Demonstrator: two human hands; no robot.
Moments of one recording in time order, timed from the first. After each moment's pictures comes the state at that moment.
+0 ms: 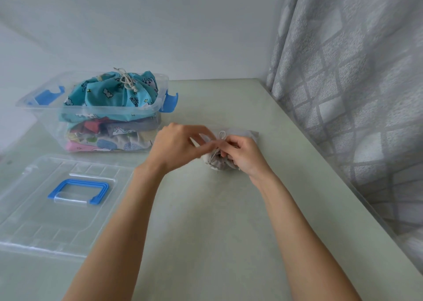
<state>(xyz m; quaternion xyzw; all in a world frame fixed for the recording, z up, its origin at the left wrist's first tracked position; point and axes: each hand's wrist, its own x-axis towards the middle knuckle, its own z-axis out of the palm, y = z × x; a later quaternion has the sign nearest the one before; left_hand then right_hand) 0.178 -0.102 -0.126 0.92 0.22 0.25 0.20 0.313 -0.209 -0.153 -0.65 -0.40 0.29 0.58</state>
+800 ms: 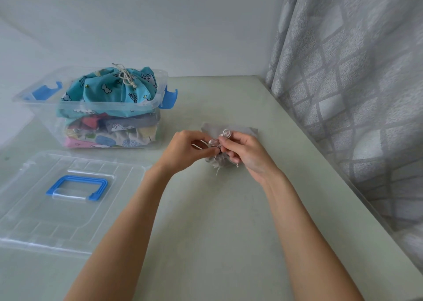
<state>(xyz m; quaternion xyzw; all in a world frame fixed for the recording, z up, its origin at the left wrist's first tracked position) 0.197 -0.099 -0.162 0.85 0.20 0.25 0.43 0.319 -0.216 -0.154 -0.58 -0.38 0.38 0.61</state>
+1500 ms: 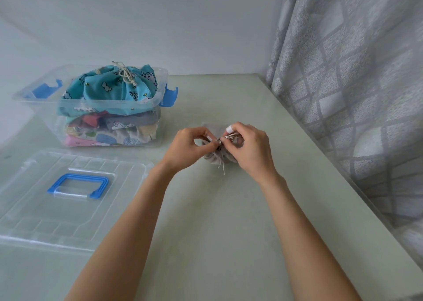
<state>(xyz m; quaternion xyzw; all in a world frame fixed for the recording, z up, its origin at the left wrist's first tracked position) 0.197 -0.102 -0.162 0.84 0.19 0.26 0.43 0.324 -0.216 -0.165 -0.71 -0.53 -0.12 0.44</state>
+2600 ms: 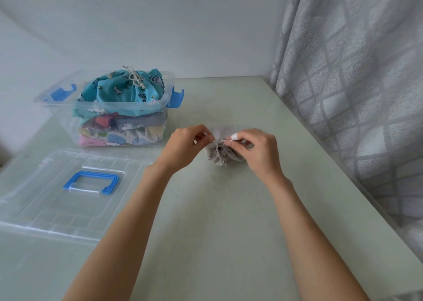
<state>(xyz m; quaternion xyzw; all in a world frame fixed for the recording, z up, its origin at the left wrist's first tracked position) 0.182 -0.100 -0.153 0.90 0.22 0.29 0.24 0.327 -0.225 -0.173 -0.65 -0.54 -0.12 0.51</state>
